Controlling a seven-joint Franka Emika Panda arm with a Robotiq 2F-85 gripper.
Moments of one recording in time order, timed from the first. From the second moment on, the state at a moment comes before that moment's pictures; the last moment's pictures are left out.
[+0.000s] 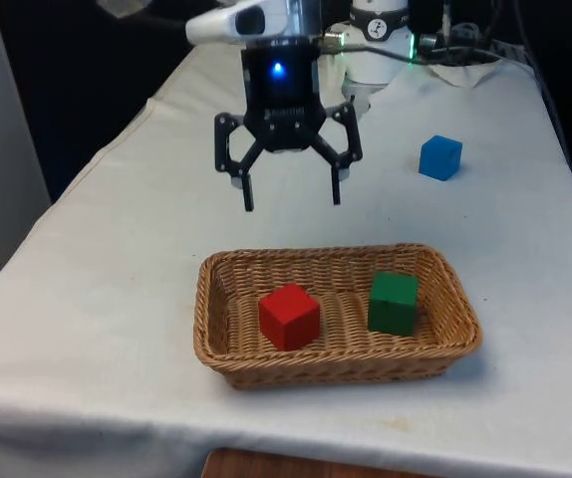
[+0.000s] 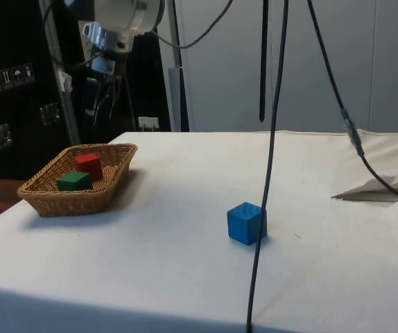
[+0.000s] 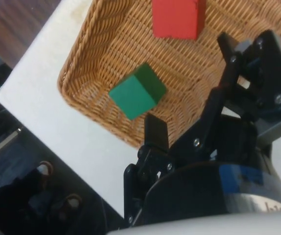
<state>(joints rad) 0.69 0.97 -1.11 -1.56 1.25 2.15 -0.89</state>
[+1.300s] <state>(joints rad) 0.83 0.81 -1.15 -1.74 1.25 2.15 -0.94</state>
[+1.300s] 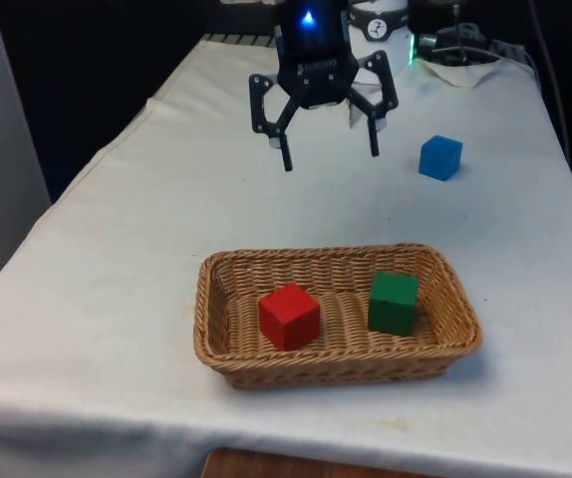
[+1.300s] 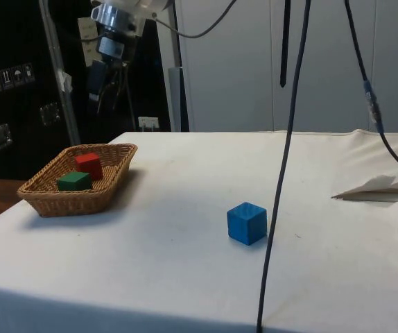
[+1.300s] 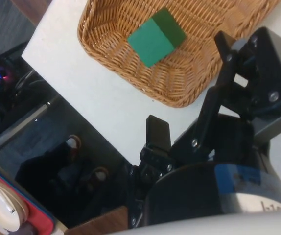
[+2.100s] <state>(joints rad) 0.88 0.72 -1.14 -1.85 1.25 2.15 -0.99</state>
